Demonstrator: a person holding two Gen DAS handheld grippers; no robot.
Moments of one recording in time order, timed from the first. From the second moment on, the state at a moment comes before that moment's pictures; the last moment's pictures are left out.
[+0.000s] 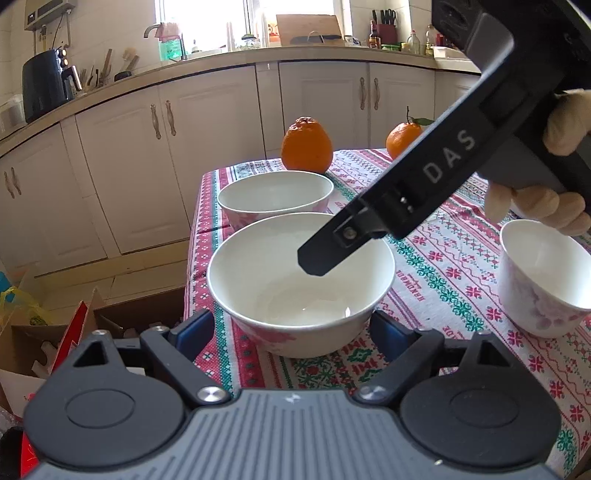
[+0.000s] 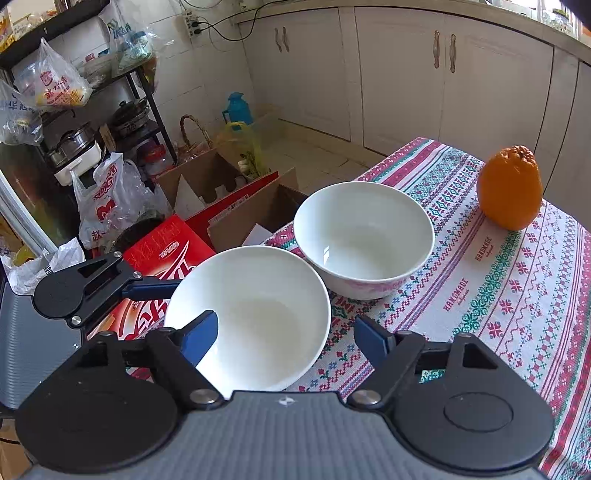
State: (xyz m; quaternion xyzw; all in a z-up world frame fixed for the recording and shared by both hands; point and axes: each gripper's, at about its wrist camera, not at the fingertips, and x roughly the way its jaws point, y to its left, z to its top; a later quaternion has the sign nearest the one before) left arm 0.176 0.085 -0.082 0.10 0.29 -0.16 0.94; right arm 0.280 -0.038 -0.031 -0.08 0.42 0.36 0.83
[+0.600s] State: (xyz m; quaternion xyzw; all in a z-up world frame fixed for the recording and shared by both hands) left arm 0.178 0.085 -0.080 0.10 0.28 -0.18 0.94; right arm 0.292 -0.032 -0.041 -0.06 0.44 0.38 0.81
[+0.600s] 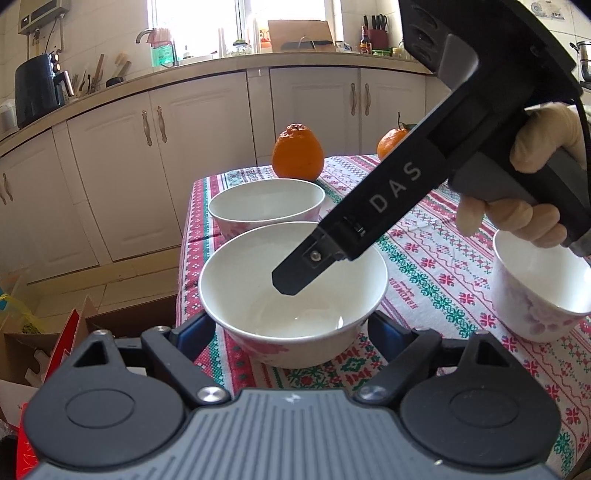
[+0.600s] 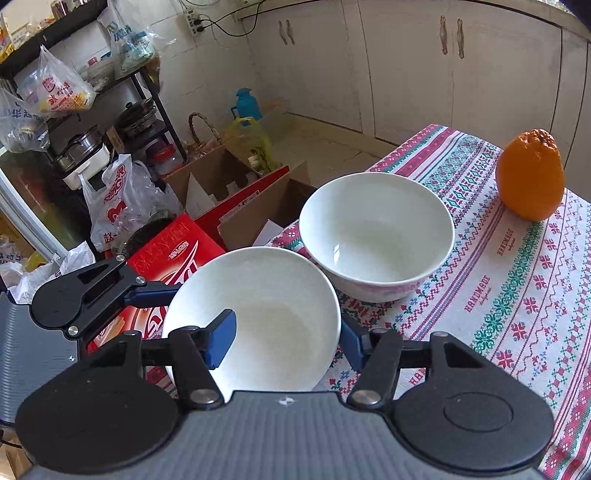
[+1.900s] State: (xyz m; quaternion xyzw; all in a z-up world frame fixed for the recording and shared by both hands) left arm 0.115 0.026 -0.024 0.13 0.27 -0.23 0.93; right arm 0.200 -0.113 0.017 -0.03 0.40 0.37 0.84
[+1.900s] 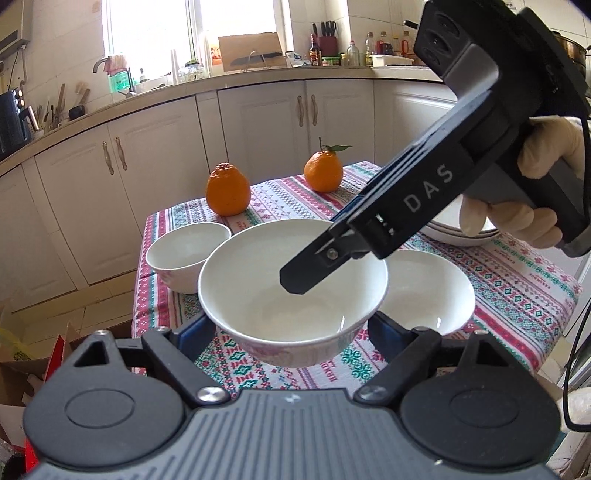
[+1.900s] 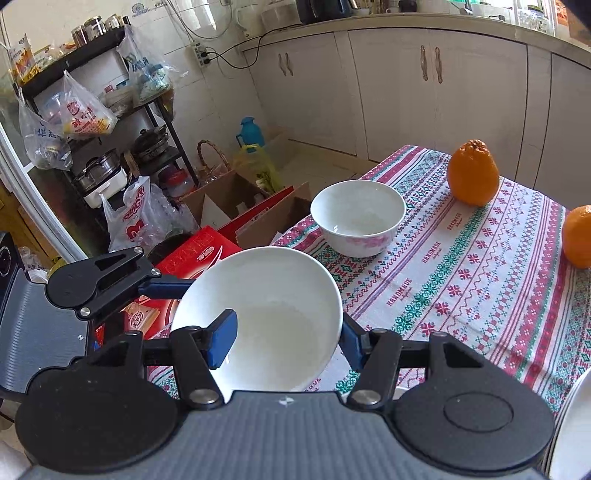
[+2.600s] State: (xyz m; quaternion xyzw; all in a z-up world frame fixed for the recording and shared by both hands) left arm 0.106 -0.038 -0.035 0.14 0.27 -0.32 0.90; right arm 0.158 -0.192 0.014 -0.01 0.41 0.29 0.87
